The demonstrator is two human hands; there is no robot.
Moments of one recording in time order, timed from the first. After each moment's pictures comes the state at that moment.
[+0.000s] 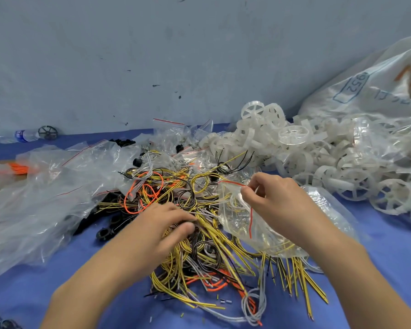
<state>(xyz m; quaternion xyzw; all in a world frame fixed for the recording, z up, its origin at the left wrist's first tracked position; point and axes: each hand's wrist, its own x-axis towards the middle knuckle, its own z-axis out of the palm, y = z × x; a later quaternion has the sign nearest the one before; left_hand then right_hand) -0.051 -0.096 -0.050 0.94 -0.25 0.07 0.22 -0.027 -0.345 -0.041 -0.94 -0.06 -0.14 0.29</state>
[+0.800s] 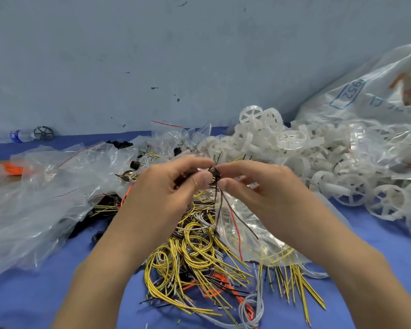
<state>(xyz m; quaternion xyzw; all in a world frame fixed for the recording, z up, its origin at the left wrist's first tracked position) -0.050 -0.134 0.002 0.84 -0.23 0.19 0.45 -0.049 -0.331 -0.003 -0.87 -0.22 -0.17 0.40</state>
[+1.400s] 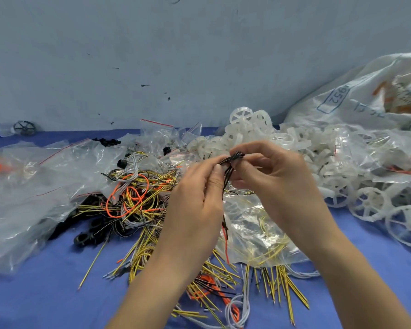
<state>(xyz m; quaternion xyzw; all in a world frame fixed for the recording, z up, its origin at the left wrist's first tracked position) -0.056 -0.198 -0.016 0.79 -0.21 0.23 0.53 -0.045 -0.339 0.000 -0.73 -0.17 -0.21 0.63</state>
